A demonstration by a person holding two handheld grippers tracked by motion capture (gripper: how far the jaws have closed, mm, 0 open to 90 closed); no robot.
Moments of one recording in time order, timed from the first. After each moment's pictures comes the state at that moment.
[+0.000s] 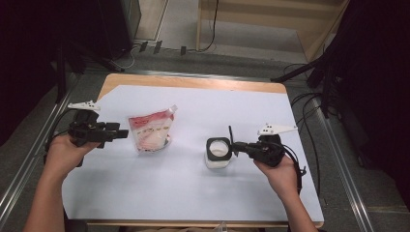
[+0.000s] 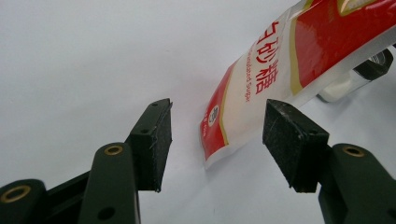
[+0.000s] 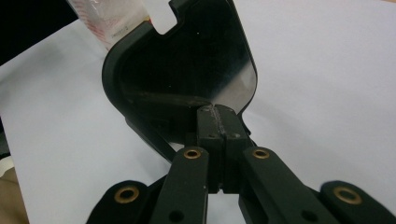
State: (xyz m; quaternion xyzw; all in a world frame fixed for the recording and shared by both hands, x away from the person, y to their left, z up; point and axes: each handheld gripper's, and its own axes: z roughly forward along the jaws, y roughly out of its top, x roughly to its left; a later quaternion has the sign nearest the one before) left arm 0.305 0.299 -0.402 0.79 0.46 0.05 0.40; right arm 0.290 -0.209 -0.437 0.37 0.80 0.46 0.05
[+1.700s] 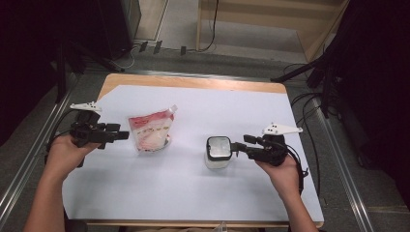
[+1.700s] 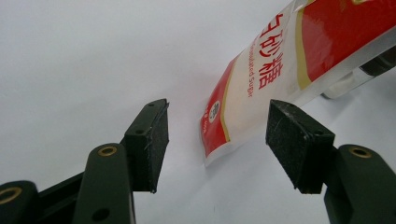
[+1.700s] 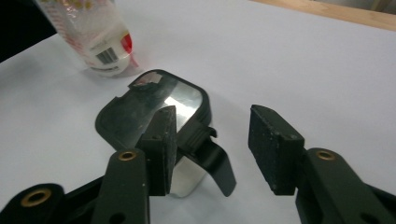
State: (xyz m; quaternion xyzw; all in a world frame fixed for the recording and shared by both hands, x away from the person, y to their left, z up) left arm 0.307 0.299 -0.406 0.79 0.46 0.04 0.39; right arm 0.293 -0.221 -0.441 0.38 0.78 0.48 0.09
